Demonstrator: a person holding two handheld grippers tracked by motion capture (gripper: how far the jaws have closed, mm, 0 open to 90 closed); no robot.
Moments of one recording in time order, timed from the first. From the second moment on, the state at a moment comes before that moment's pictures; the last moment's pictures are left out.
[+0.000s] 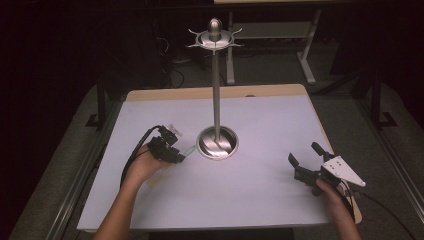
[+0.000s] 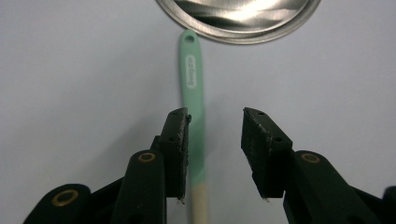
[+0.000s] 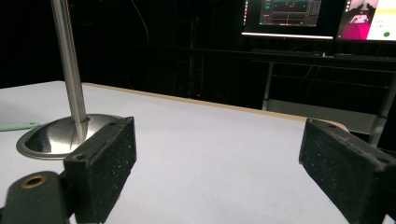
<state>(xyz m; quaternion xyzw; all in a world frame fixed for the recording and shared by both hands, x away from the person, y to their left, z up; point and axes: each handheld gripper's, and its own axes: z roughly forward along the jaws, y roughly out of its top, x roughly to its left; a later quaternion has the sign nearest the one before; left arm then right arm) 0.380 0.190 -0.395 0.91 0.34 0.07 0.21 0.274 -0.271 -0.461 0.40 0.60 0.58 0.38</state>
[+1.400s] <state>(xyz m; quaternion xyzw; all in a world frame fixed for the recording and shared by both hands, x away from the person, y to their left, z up) 0.418 0.154 -0.415 0.94 0.34 0.05 0.09 0.275 -0.271 -0.461 0.40 0.60 0.58 0.37</state>
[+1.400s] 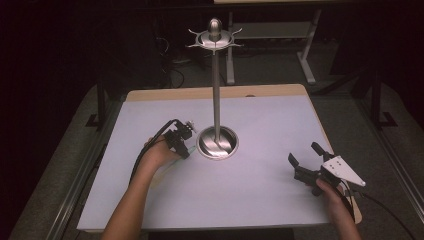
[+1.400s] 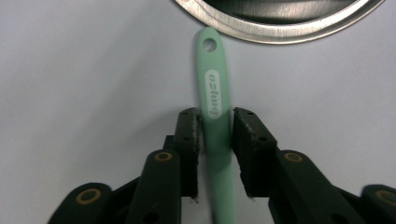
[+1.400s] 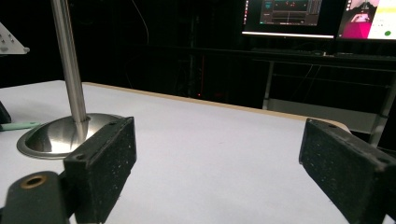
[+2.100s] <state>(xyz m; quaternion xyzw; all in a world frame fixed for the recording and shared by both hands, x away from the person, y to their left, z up) 0.420 0.159 -0.415 0.93 0.34 0.03 0.11 0.274 -0.270 -0.461 0.40 0.60 0.58 0.38</state>
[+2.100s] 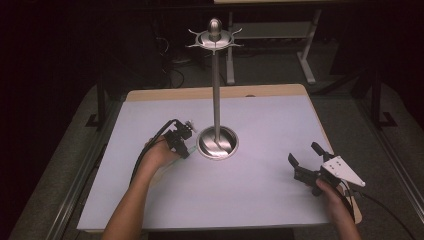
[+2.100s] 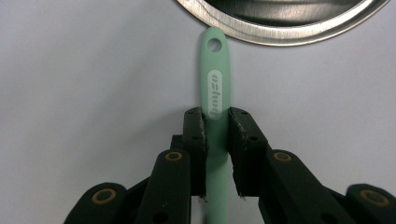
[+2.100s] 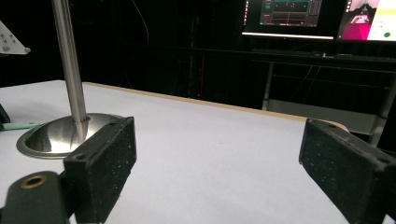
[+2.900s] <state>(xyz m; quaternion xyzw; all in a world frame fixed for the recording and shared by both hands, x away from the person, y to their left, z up) 0.409 0.201 -0.387 0.90 0.35 0.01 0.28 0.274 -0.271 -0.461 0.40 0.60 0.58 0.37</state>
